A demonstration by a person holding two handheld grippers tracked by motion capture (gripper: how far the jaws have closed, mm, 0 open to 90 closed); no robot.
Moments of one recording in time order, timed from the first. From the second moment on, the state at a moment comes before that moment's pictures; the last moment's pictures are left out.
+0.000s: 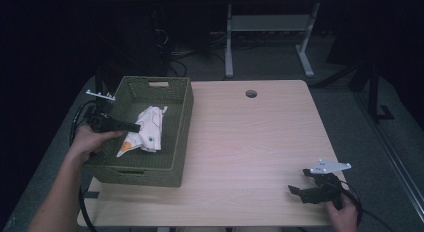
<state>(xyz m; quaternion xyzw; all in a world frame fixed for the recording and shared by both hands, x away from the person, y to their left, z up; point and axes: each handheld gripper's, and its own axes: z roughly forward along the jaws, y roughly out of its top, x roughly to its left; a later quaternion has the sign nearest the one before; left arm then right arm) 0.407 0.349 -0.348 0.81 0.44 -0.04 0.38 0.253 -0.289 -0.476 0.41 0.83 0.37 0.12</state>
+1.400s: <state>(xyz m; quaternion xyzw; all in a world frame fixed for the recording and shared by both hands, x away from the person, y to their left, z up) 0.423 0.269 -0.423 0.89 0.44 -0.03 0.13 0.248 -0.286 -0.466 0.37 0.83 0.39 0.12</state>
